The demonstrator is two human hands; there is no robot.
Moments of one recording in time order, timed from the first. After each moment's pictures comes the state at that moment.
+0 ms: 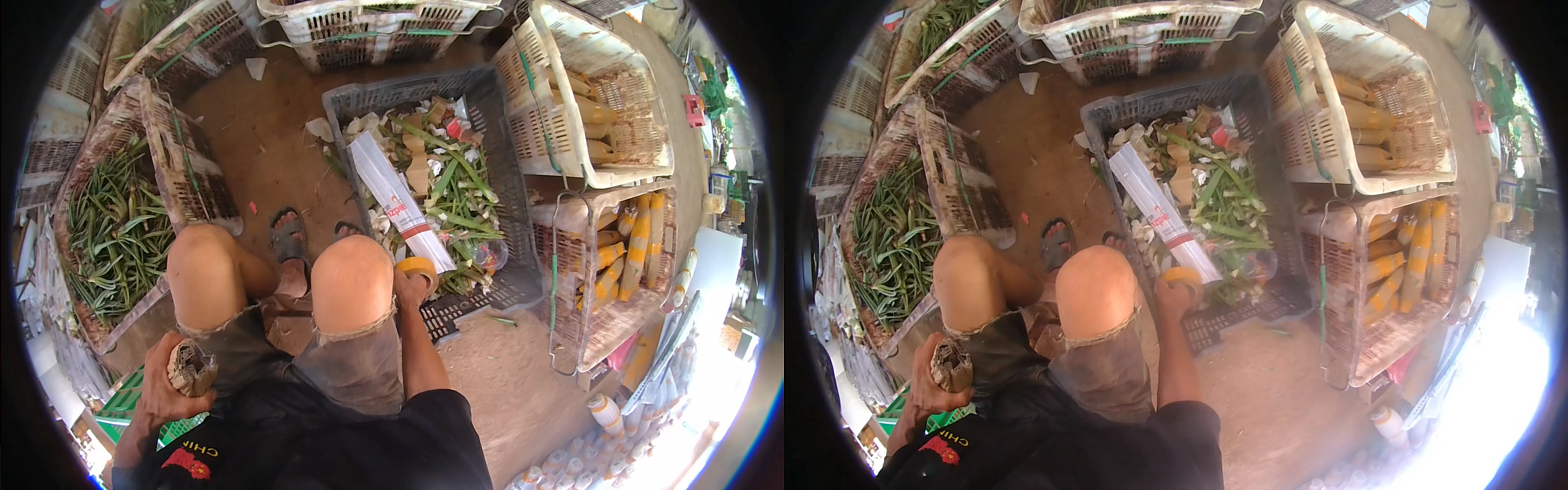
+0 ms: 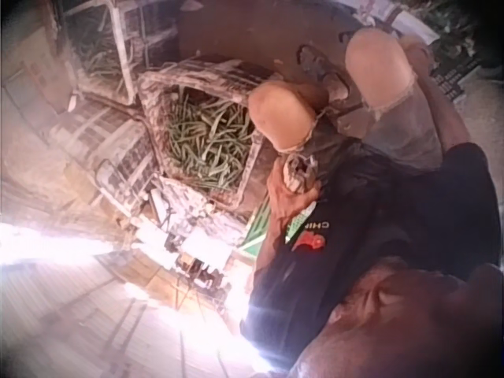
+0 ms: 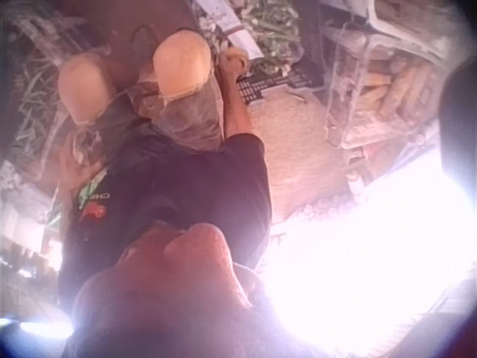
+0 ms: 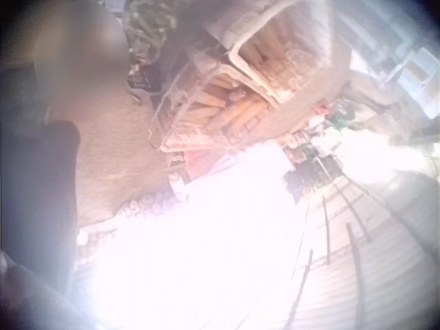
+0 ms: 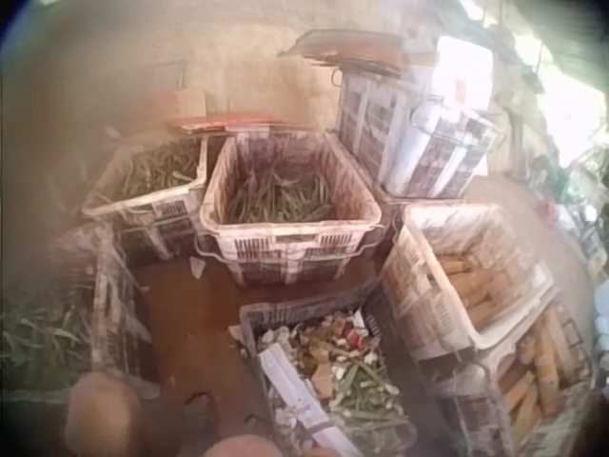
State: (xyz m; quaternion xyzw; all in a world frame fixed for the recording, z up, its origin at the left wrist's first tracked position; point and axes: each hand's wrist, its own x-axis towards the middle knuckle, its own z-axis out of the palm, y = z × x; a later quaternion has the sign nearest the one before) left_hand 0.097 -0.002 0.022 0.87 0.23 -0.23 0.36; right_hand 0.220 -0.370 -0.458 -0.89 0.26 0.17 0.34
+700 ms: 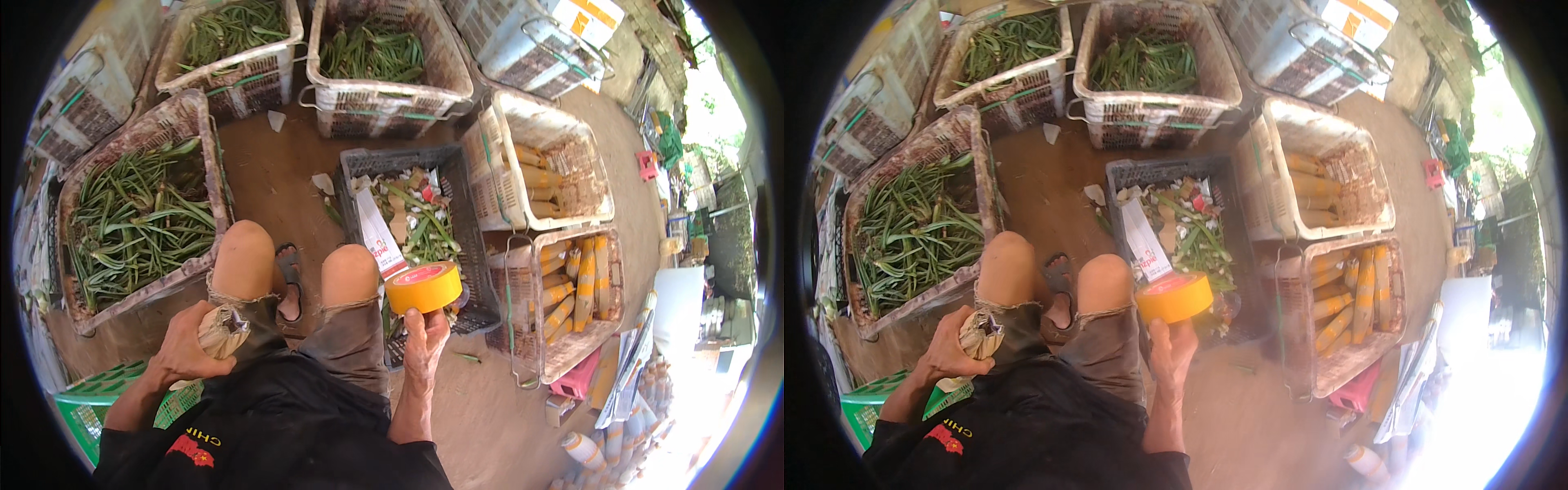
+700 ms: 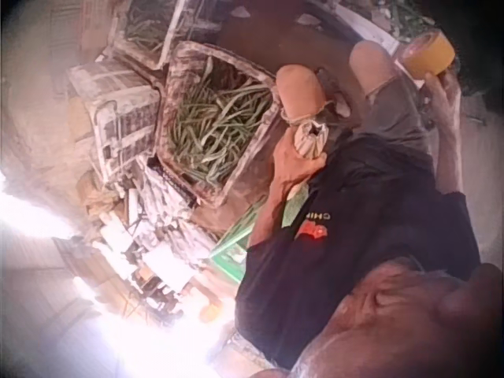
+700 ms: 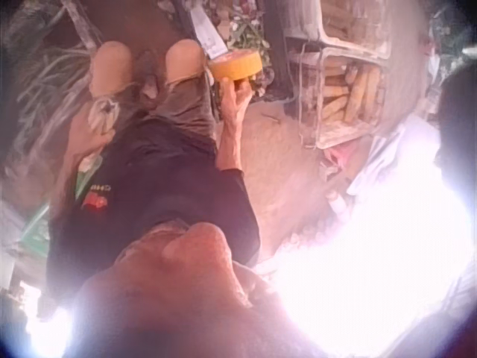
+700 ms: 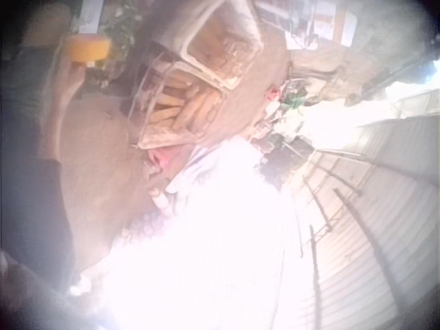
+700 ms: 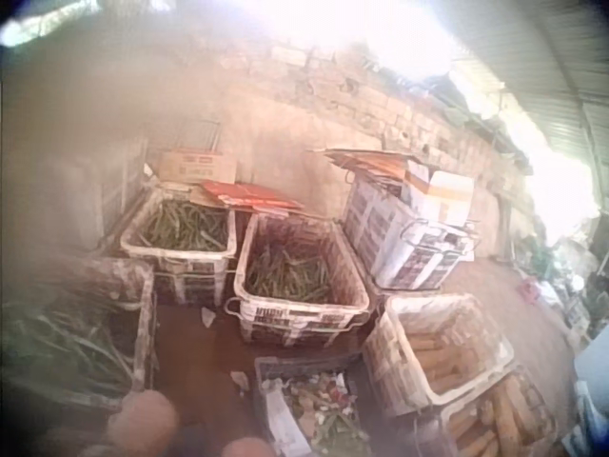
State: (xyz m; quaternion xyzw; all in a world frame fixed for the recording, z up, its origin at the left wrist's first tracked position) left_hand 0.070 -0.001 0.012 0.90 0.15 -0.11 0.39; right_hand 0.217 -0.346 -0.071 -0.67 0.02 0.04 0.74
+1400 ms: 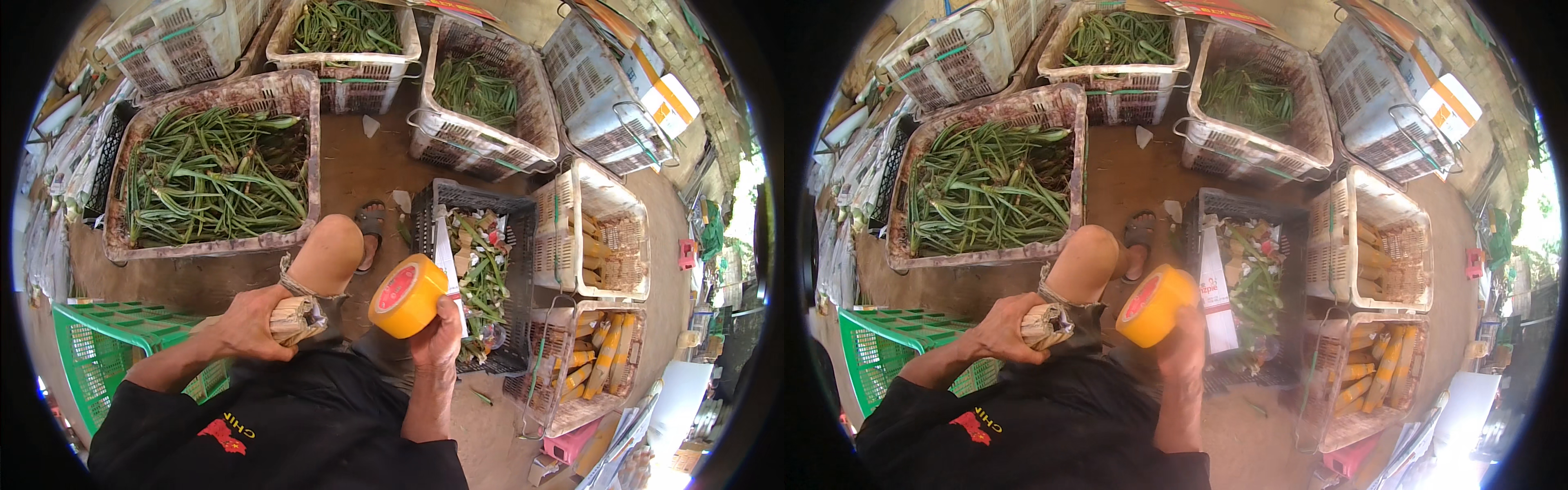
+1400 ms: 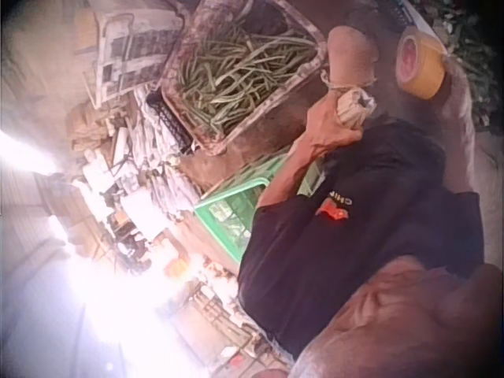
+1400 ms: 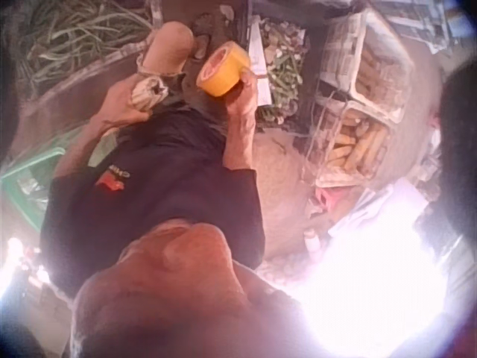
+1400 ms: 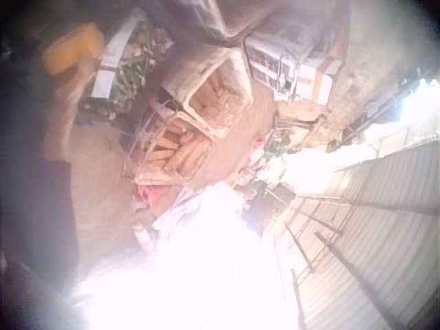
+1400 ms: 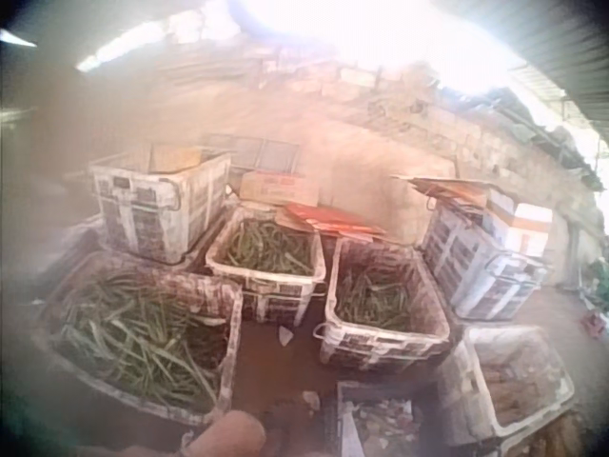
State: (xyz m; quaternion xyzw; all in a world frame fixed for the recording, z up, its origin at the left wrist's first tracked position) left_hand 0.045 0.005 0.010 0.90 0.15 -0.07 0.40; right_hand 0.225 -0.247 -0.052 -0.37 -0.01 0.32 0.87
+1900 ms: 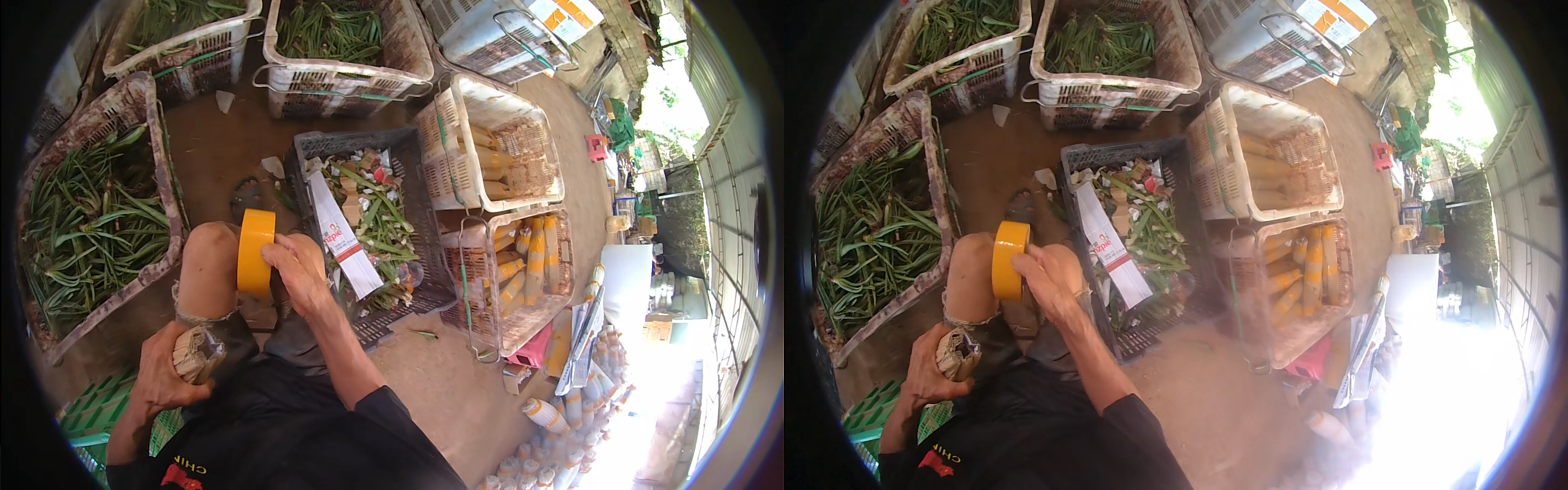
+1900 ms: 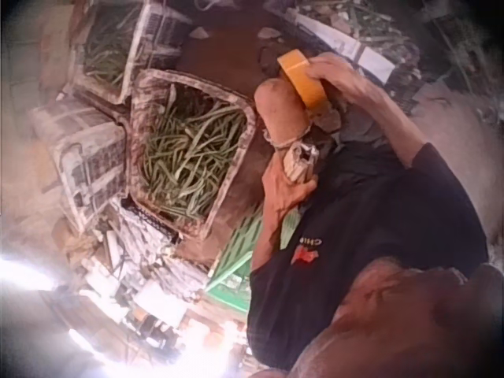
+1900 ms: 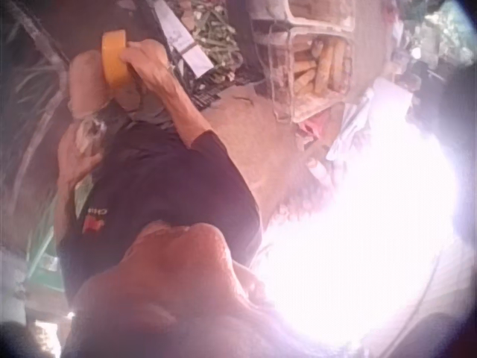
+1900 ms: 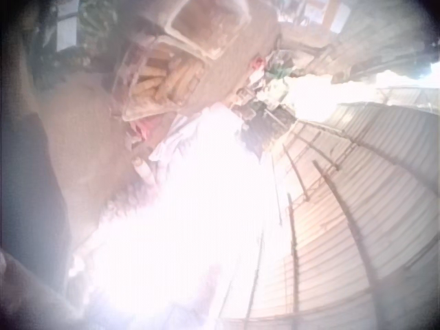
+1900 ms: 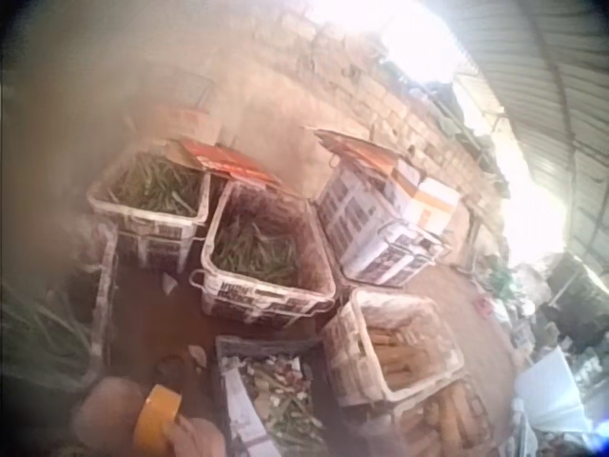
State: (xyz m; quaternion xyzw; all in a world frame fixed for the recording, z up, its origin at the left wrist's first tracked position) left_hand 0.065 0.009 -0.002 0.89 0.13 -0.11 0.43; right_hand 0.276 -0.201 -0.092 -0.57 -0.05 0.40 0.72
